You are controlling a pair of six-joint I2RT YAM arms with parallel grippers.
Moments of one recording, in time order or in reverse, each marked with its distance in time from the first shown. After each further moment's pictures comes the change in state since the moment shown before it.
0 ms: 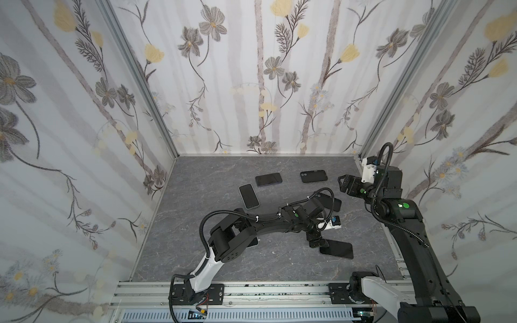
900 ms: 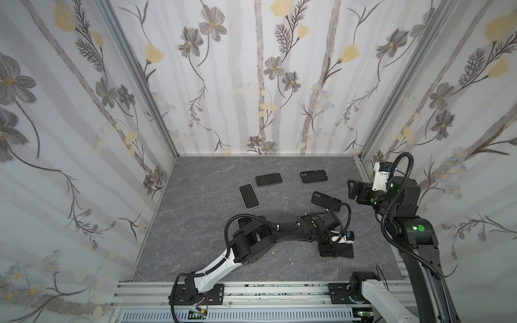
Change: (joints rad) left arm -0.099 0.254 0.279 -0.114 -0.084 0.017; right arm -0.013 -0.180 -0.044 -0.020 0.062 -0.095
